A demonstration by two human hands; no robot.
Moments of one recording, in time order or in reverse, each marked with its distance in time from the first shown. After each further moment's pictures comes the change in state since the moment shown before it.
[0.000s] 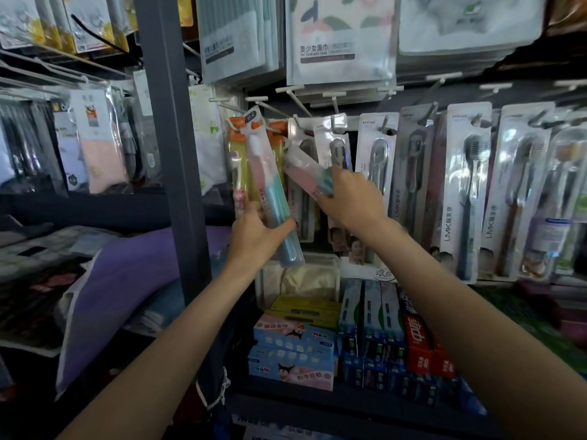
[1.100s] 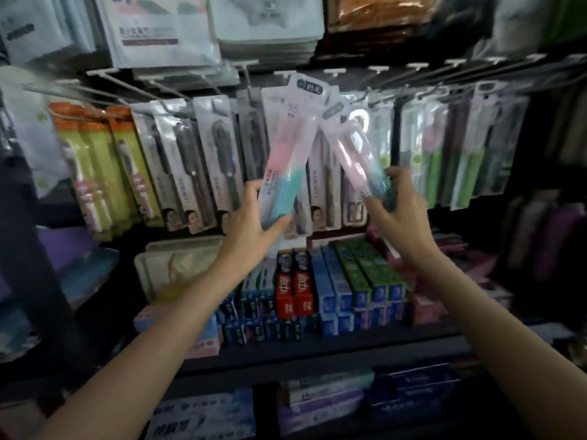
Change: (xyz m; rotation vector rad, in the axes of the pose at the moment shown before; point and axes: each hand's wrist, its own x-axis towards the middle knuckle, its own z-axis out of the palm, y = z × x) left_hand -0.100 0.103 0.113 -0.108 -0.311 0.424; right_hand -0.173 0.185 -0.117 0.267 0.387 0.283
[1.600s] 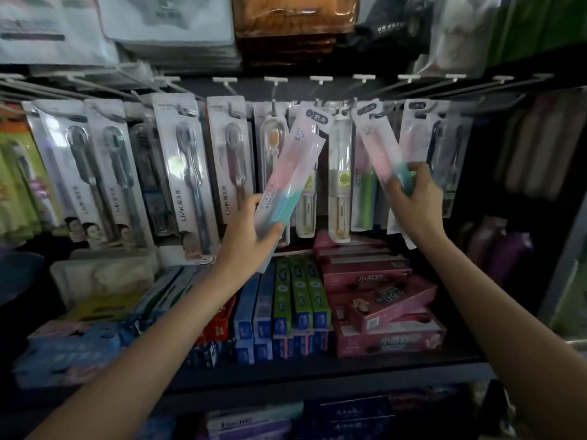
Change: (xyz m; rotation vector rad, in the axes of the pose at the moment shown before) left_hand 0.037 0.064 0.130 -0.024 0.040 -0.018; right_hand 0.090 0.132 -0.099 -0.133 0.104 0.097
